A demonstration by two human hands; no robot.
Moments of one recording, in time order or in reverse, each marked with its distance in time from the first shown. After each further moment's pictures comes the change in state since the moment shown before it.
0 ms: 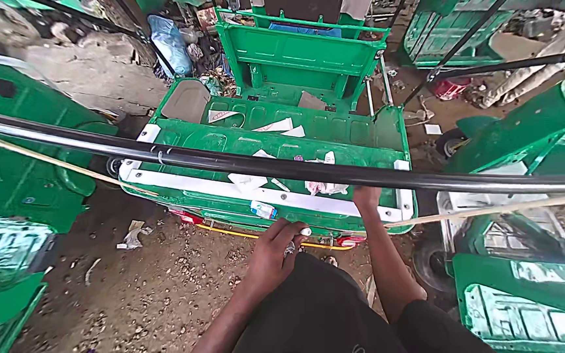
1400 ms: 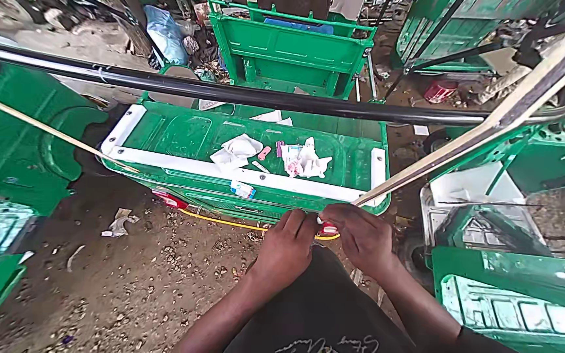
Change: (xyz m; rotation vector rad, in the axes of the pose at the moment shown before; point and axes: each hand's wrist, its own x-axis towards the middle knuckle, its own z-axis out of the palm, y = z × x) left_hand -0.012 0.106 0.070 0.410 0.031 0.146; right_hand -0.167 -0.002 -0.154 0.619 0.079 -1.052
